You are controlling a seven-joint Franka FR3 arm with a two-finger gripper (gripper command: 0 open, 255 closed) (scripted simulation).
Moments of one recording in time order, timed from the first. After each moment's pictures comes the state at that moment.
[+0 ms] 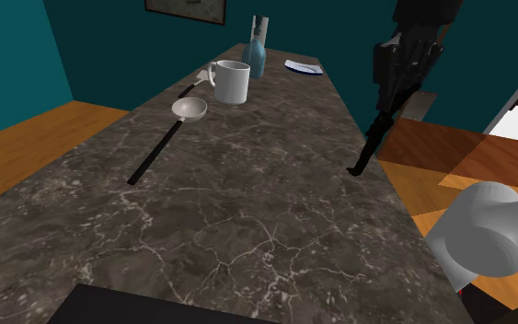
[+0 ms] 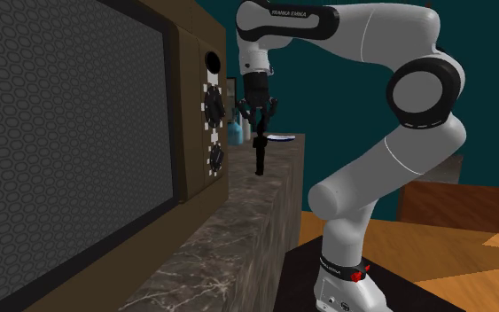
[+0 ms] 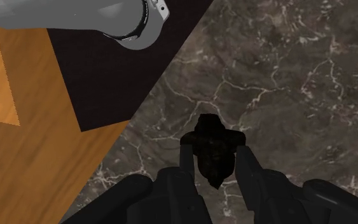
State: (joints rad) arm -0.03 -0.77 0.29 -2.06 0.19 1.20 0.52
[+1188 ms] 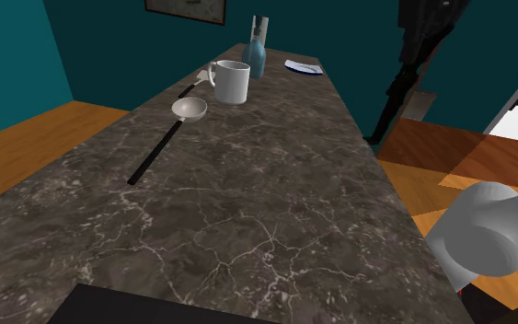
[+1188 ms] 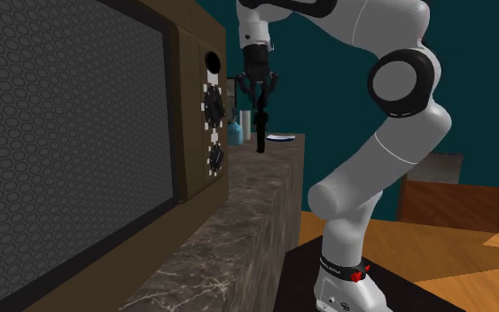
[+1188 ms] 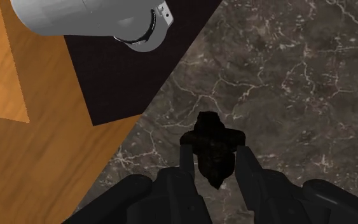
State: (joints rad) arm -0.04 -0.65 0.28 -1.76 0.17 1.03 0.54
